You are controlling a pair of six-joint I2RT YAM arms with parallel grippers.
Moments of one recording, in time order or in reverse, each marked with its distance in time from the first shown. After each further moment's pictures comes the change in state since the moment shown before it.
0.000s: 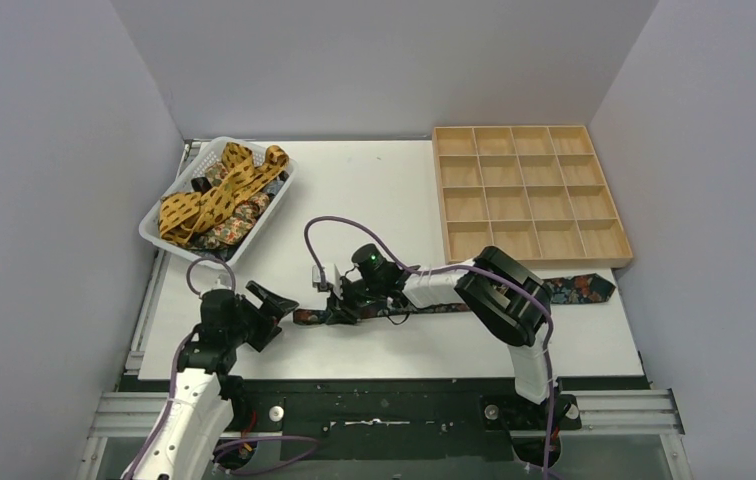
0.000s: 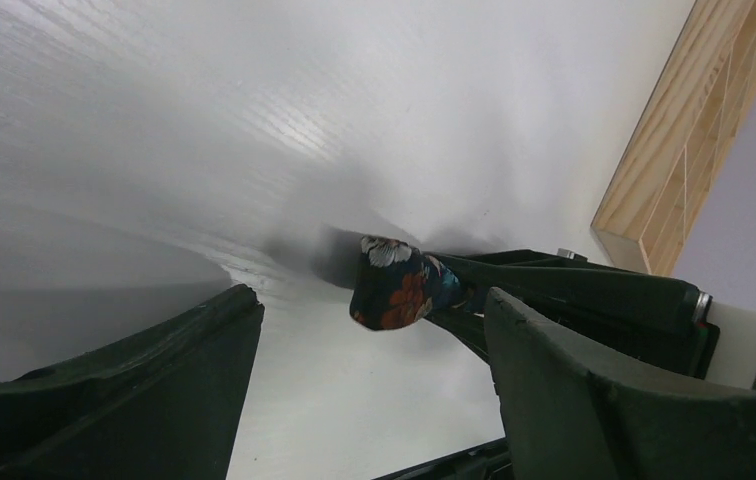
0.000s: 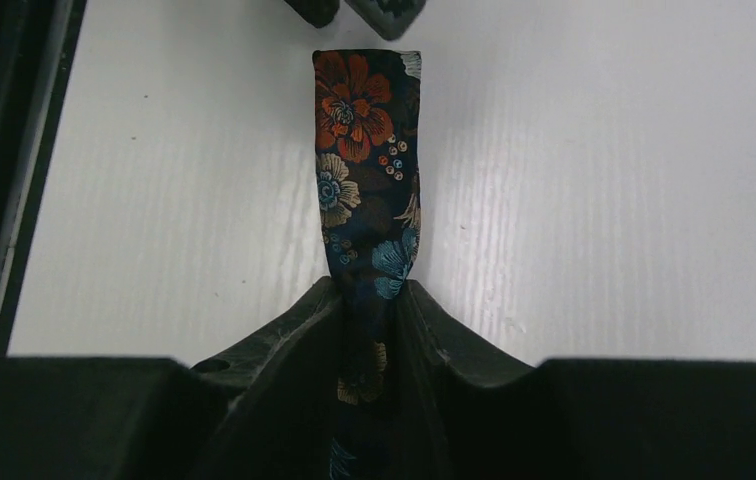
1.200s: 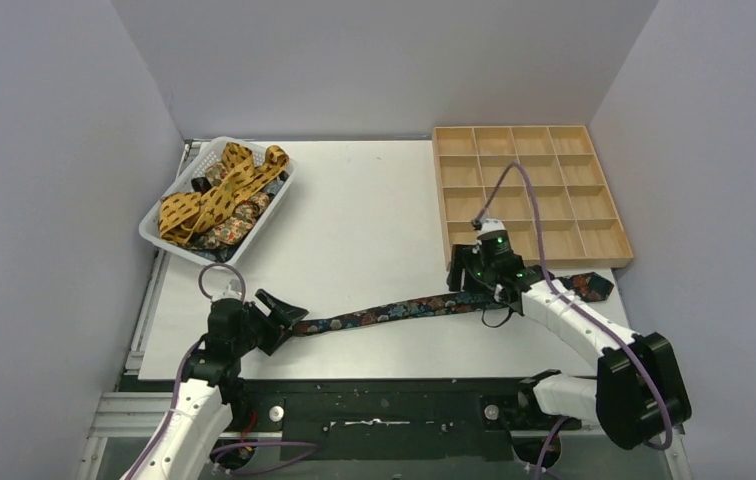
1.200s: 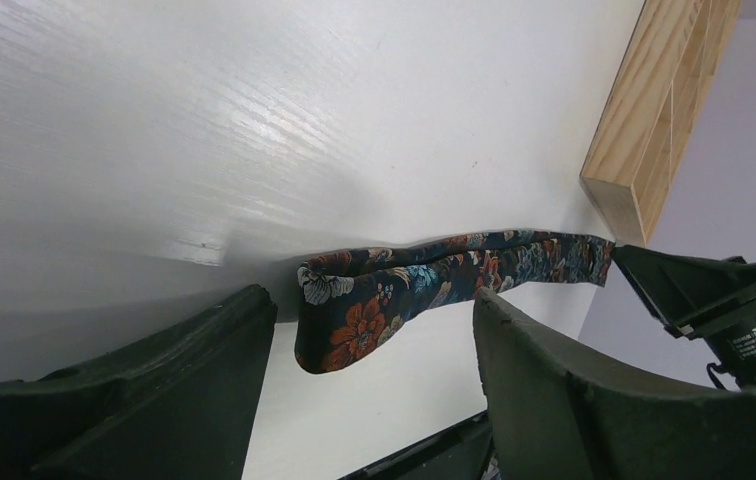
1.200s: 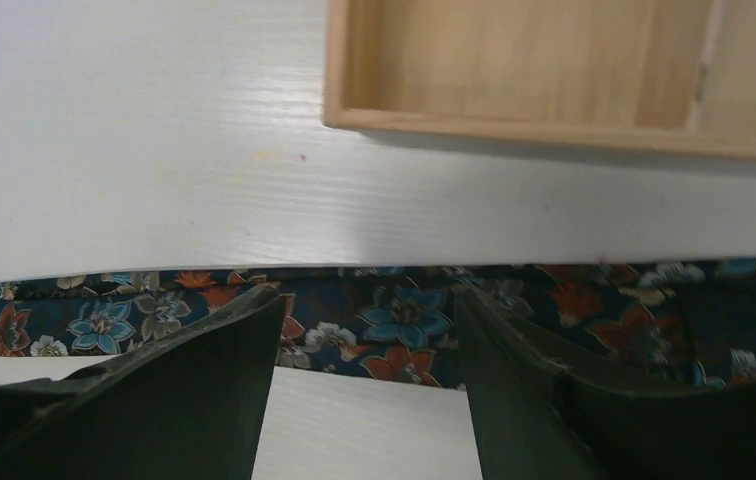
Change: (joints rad) left arm -0.100 -0.085 -0.106 0.079 0.028 -0.052; right arm -0.493 -0.760 -0.385 -0.547 0.666 0.707
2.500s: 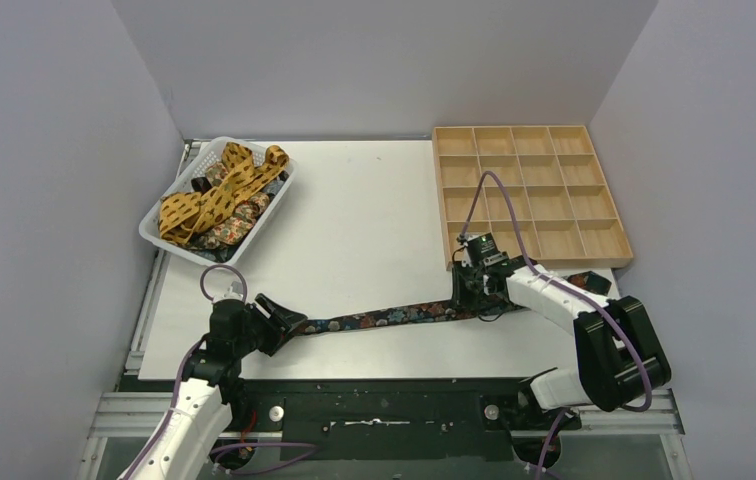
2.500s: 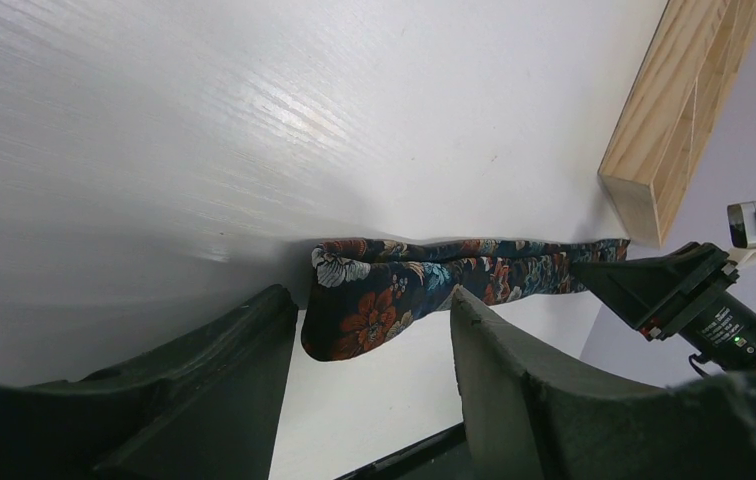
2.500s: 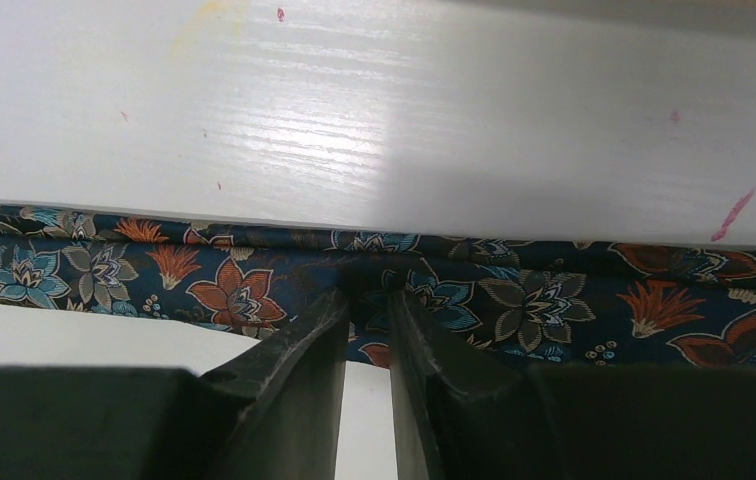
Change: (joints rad) left arm -0.017 0.006 0.000 -0.024 -0.017 0.000; right arm -0.024 0.152 0.027 -0.162 -0.108 0.007
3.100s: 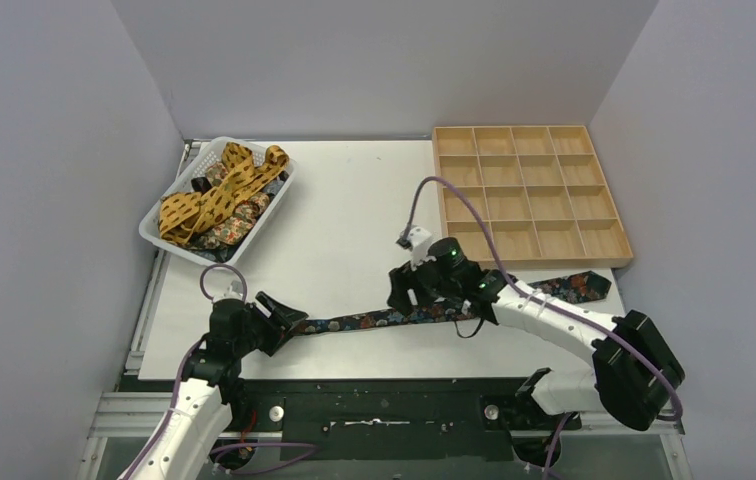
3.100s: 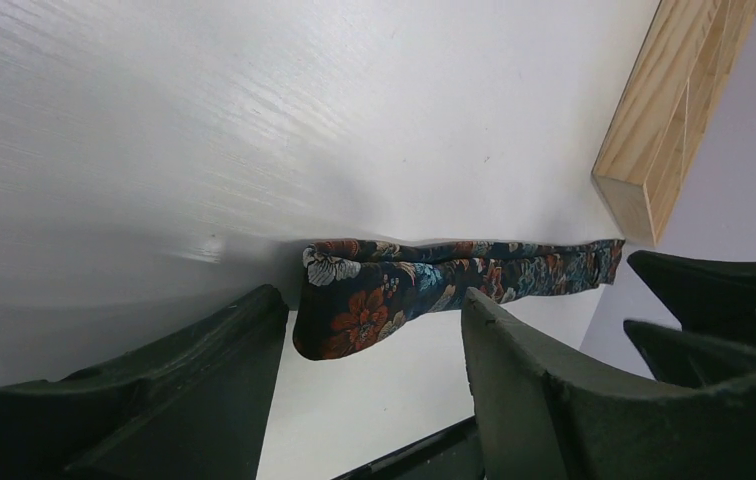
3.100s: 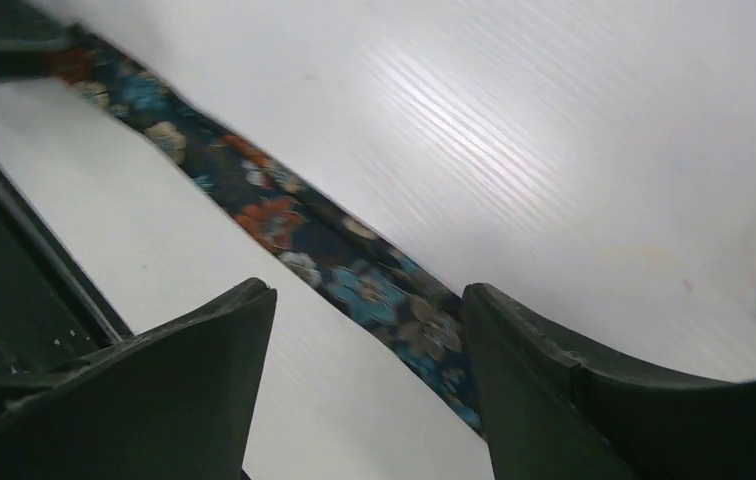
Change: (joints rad) left arm -0.001 -0.002 0.001 0.002 -0.002 -0.002; right arm 0.266 -0.102 0.031 0.226 -0.093 -0.132
